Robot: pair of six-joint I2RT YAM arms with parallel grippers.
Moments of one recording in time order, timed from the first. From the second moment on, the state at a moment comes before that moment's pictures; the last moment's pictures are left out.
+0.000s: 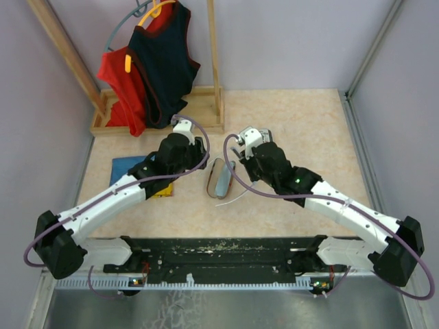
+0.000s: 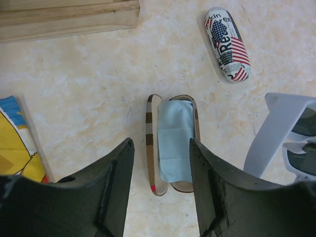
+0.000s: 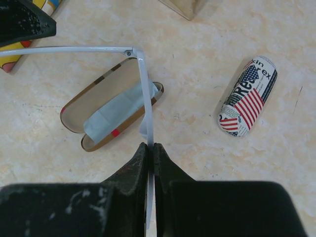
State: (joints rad) left arm -0.76 1.22 0.98 -0.22 -0.30 -0.44; right arm 0.84 1.11 0.94 -0.36 0.24 0.01
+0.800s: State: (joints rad) left arm -0.90 1.41 1.07 -0.18 -0.30 -0.44; right arm 0.84 1.19 1.00 -0.31 0.27 0.06
